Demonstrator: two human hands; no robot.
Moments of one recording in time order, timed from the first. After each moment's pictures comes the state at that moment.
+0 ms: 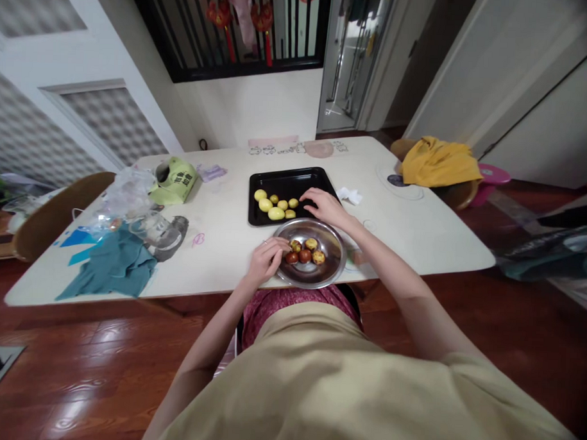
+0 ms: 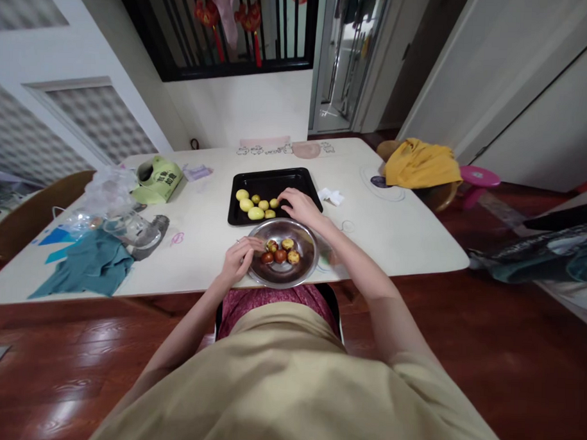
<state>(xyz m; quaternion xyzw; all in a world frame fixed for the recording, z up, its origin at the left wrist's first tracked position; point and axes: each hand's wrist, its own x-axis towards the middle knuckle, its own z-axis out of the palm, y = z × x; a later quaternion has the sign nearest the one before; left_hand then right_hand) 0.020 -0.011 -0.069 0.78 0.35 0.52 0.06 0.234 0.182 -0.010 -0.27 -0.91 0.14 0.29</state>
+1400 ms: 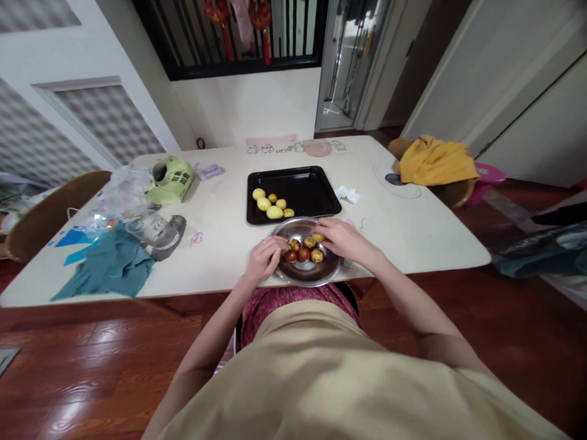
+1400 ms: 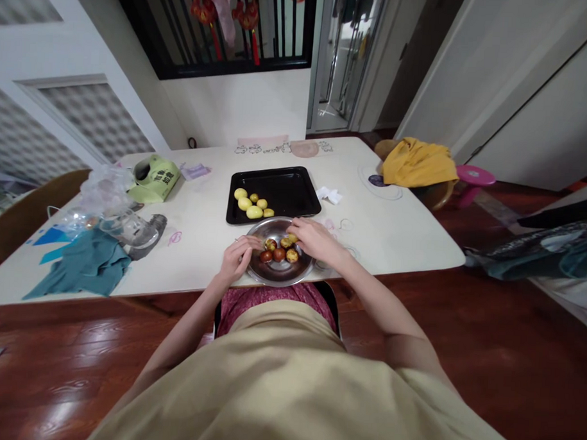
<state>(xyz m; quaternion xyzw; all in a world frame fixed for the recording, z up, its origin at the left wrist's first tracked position) 0.020 -0.012 -0.067 0.78 0.35 0.51 0.05 0.285 0.087 -0.007 -0.28 -0.95 0.07 0.16</state>
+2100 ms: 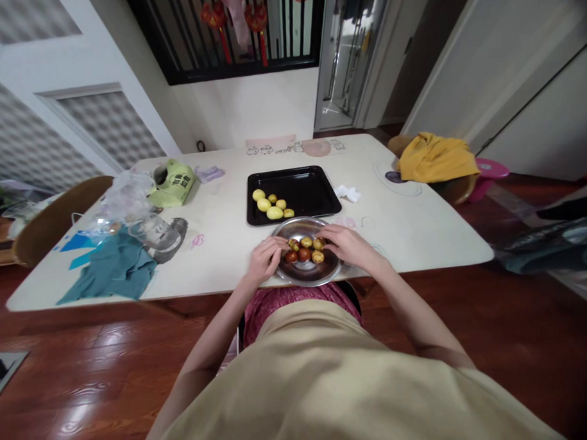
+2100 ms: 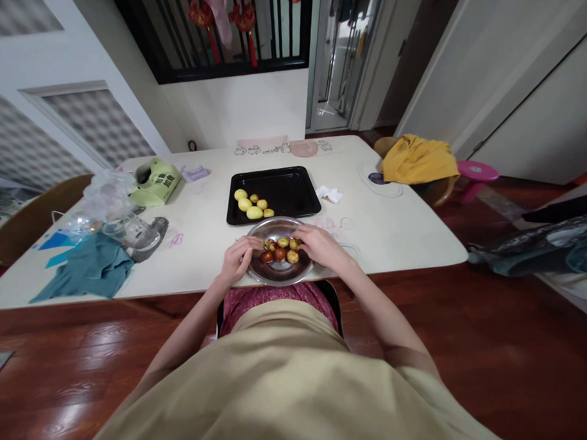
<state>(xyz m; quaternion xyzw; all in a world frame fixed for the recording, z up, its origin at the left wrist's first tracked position) 0.019 -0.012 -0.067 0.78 0.35 0.51 0.05 0.297 0.077 -0.023 -0.28 -0.93 0.12 0.20</state>
